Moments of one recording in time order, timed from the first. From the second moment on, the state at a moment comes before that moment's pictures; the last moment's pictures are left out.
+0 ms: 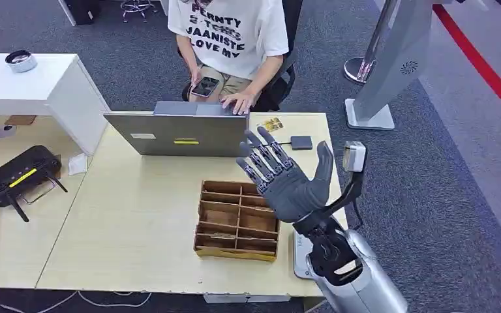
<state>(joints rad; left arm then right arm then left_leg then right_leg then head) -0.09 -0.10 1.24 -0.25 -1.55 -0.05 0.17 -0.27 0.00 0.52 -1.65 -1.13 0.24 -0.04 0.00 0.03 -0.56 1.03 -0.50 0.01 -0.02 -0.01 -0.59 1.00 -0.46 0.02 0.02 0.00</state>
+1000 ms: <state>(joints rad) -0.09 -0.10 1.21 -0.25 -1.55 -0.04 0.19 -0.24 0.01 0.43 -1.52 -1.15 0.22 -0.05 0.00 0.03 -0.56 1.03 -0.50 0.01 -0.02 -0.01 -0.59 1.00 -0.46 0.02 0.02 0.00</state>
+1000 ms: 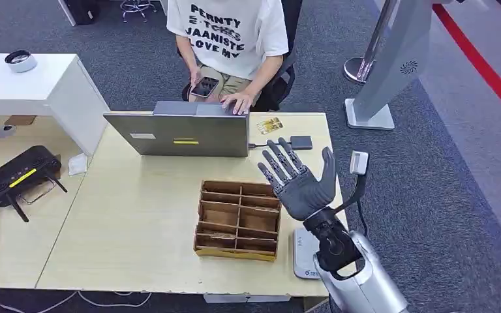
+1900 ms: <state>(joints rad) -0.09 -0.11 1.21 -0.24 -1.51 -0.03 0.19 -0.17 0.07 0.47 -1.96 0.10 -0.47 -0.41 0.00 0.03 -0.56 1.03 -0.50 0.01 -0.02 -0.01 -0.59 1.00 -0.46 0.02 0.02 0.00</state>
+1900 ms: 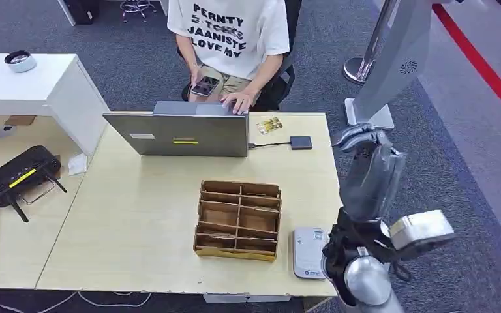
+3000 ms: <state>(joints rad) -0.09 -0.12 1.20 -0.24 -1.53 -0.04 0.19 0.05 0.32 0.25 -2.07 0.95 -0.65 -0.70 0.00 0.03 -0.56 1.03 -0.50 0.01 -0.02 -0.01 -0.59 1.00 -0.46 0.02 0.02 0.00</state>
